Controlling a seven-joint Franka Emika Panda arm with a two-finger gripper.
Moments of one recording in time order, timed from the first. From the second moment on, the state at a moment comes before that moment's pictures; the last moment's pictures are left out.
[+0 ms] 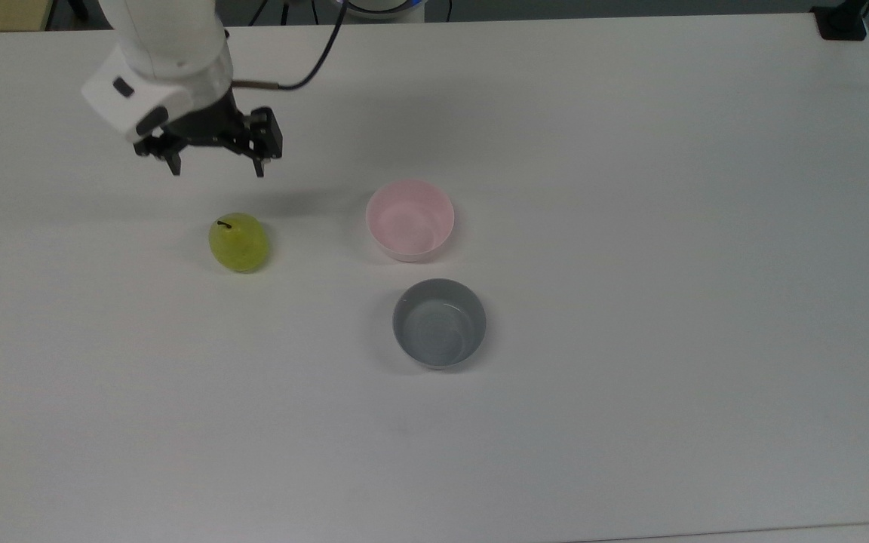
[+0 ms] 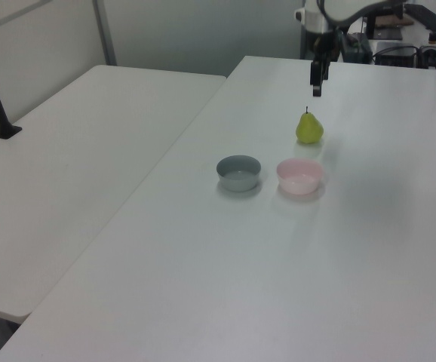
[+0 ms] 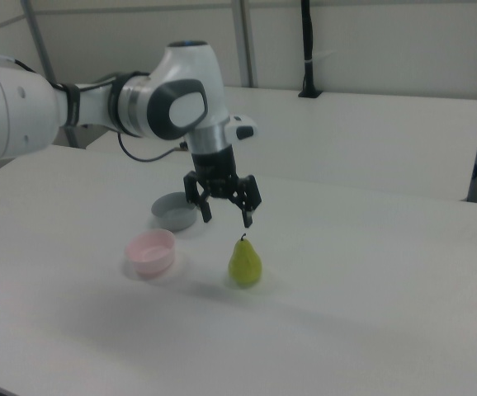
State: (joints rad) arm -0.06 0.27 -0.13 -1.65 -0.07 1.91 -0.23
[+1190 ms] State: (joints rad) arm -0.06 0.47 -0.13 -1.69 -0.10 2.11 -0.23
